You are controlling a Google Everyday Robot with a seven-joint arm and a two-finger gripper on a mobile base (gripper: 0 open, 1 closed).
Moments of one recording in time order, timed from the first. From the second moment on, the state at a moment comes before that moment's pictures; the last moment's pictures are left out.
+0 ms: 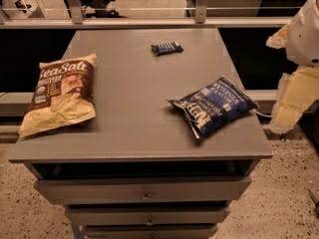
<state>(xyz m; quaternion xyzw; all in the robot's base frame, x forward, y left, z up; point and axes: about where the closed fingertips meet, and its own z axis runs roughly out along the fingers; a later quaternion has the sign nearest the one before) 0.438 -0.216 0.979 -0.60 0.78 -0.04 0.16</state>
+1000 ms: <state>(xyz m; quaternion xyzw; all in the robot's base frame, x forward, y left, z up) 0.465 -0.210 0.951 -0.63 0.75 -0.01 0.19</state>
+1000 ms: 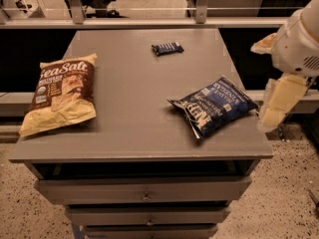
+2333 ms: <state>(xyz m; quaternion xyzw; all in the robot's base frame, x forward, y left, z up) 0.534 -0.187 0.859 -0.63 0.73 0.05 0.25</state>
